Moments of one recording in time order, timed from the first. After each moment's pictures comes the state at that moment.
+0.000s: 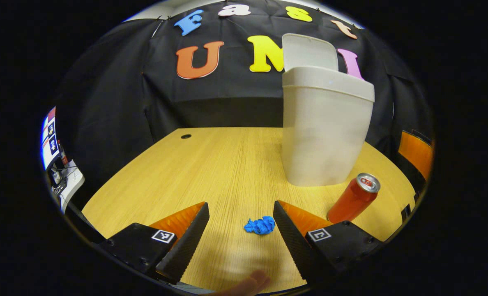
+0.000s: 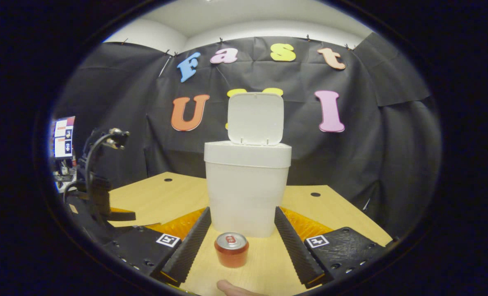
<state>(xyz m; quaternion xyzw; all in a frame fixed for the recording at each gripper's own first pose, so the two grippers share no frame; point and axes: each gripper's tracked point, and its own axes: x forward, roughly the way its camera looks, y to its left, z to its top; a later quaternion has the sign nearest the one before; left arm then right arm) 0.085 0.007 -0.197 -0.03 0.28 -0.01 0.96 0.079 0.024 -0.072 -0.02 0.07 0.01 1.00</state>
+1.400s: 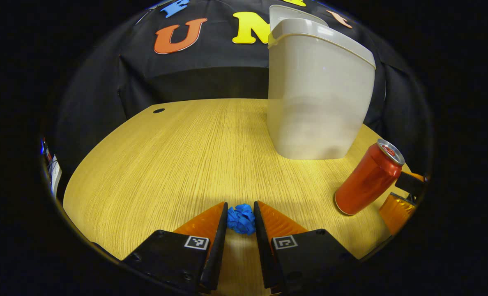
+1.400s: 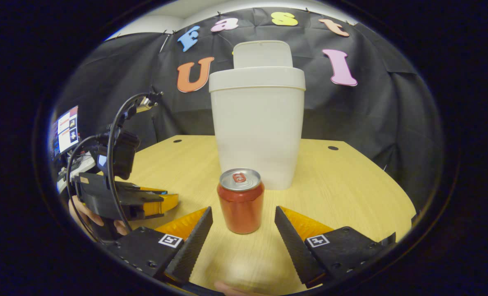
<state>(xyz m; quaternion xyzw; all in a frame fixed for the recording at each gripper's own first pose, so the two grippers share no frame) 0.103 -0.015 -0.252 -0.03 0.33 -0.07 0.94 0.074 0.033 -0.190 -0.01 0.20 0.05 0.98</state>
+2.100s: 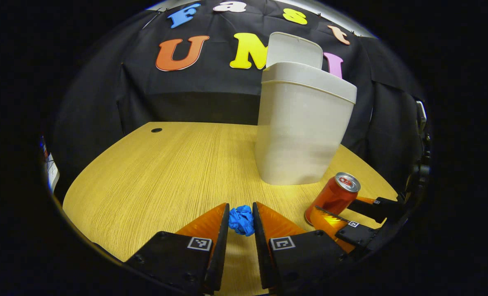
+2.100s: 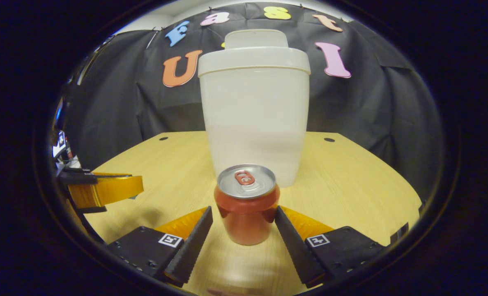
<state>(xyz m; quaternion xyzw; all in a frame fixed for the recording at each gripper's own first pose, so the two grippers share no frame) 0.089 -0.023 -0.182 -0.06 0.26 -0.11 0.96 0.115 0.038 -0.212 0.00 0.21 -0.01 0.98</state>
